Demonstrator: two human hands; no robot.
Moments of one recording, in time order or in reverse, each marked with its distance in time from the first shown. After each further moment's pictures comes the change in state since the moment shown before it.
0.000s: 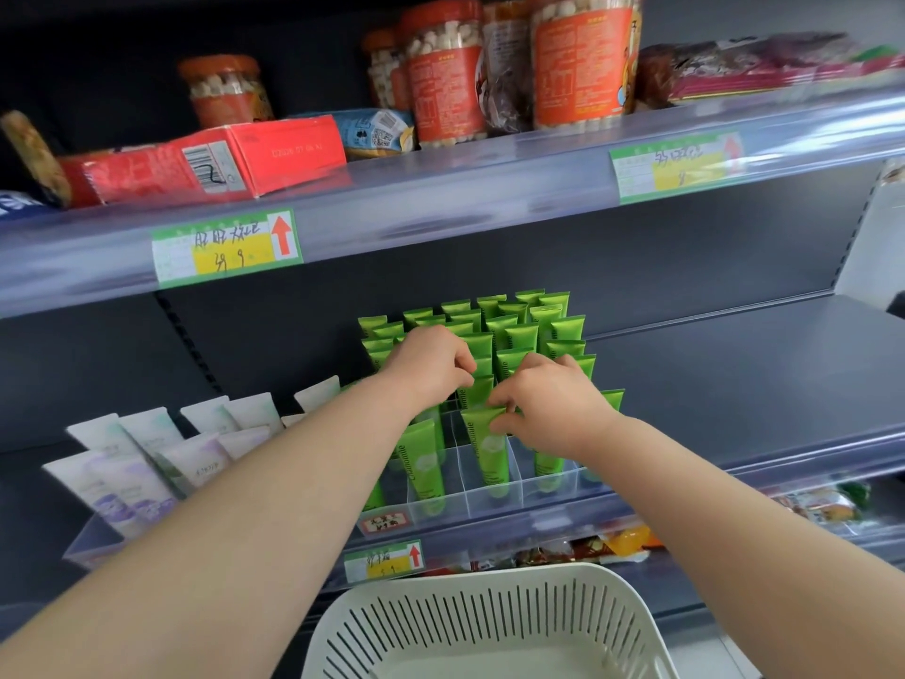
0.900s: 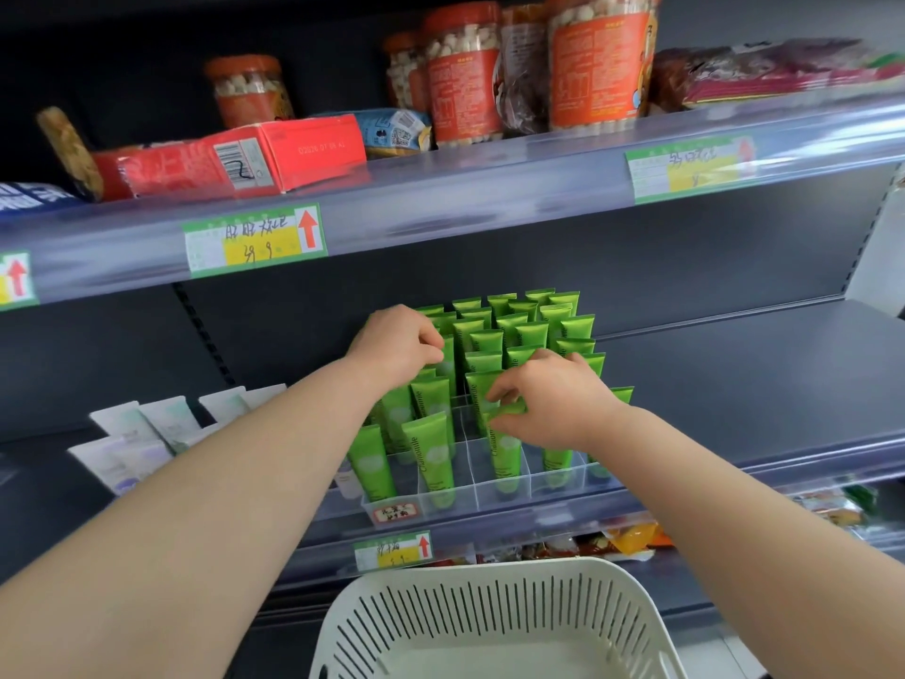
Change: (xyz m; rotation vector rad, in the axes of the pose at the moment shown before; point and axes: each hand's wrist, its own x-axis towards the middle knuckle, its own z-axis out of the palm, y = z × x) left_hand -0.011 -0.032 -0.031 -0.082 0.102 -0.093; right_hand 0.000 -0.011 -0.010 0.059 -0.017 0.039
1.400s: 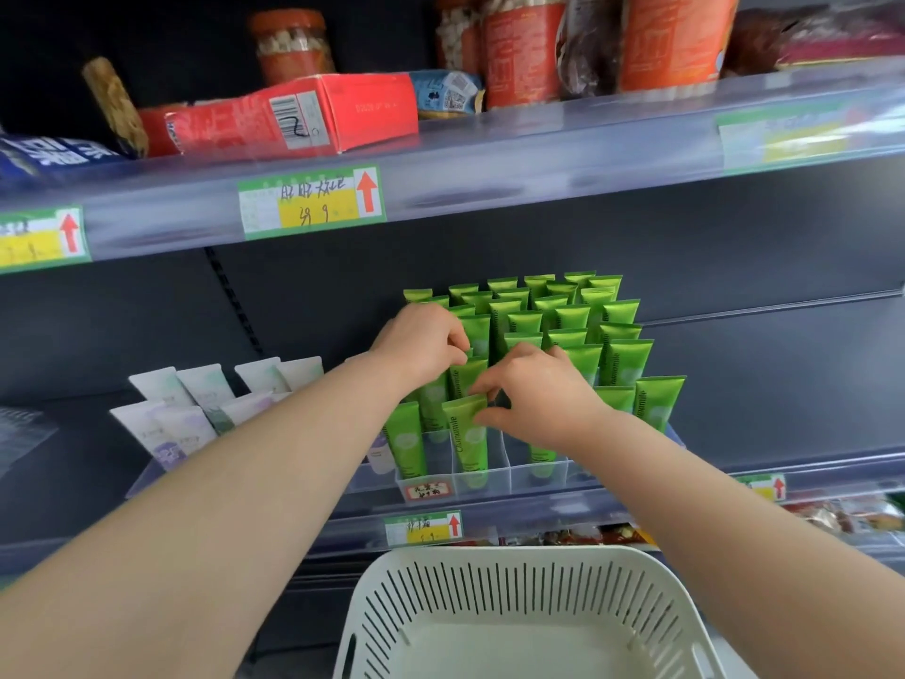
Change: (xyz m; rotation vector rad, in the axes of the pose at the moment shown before) left_hand -0.014 -0.022 0.004 0.105 -0.043 0.056; right_hand 0.019 -0.044 0.026 0.027 0.038 -0.128
